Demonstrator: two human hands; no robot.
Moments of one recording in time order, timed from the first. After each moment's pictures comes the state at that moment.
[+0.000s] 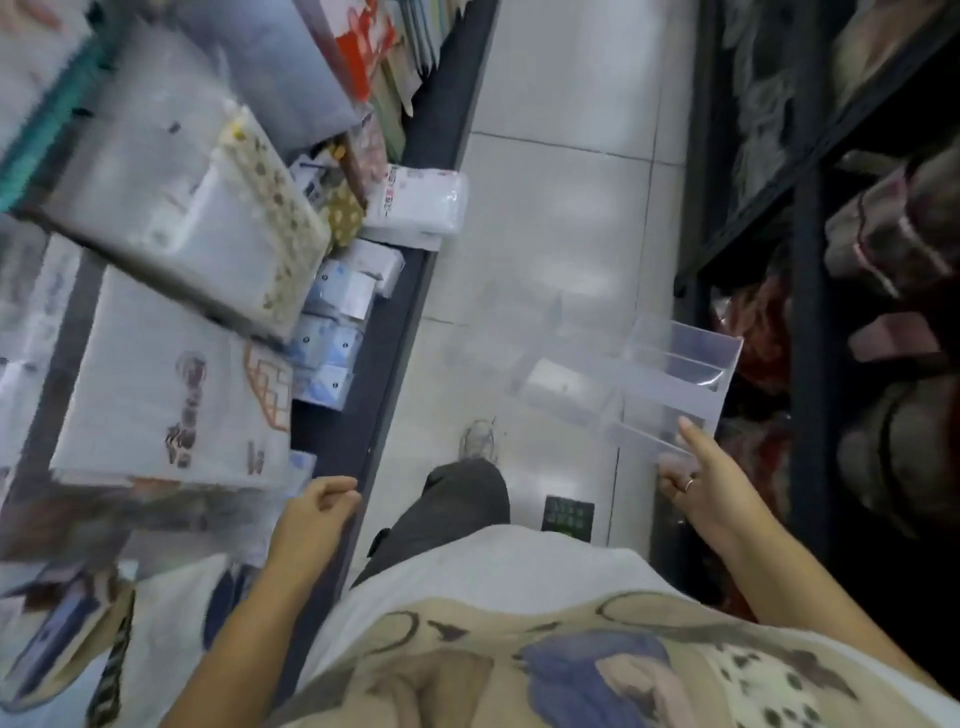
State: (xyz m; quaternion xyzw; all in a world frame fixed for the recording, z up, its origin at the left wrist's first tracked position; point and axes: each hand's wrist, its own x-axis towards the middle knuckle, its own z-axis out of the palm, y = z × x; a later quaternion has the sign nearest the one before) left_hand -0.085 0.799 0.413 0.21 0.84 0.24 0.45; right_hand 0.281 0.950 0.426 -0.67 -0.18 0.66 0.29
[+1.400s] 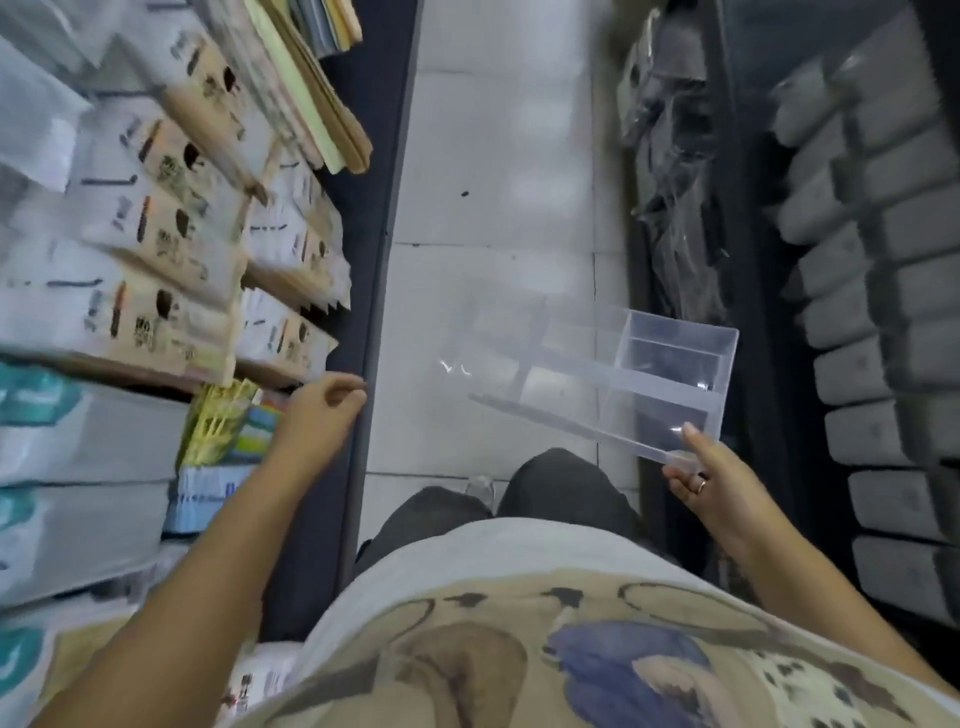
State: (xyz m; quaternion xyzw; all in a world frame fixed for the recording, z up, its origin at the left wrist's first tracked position) left_hand -0.163 2.186 0.446 0.39 0.79 0.24 0.41; right_hand 0.246 2.178 0.427 -0.67 -0.18 0.64 0.33
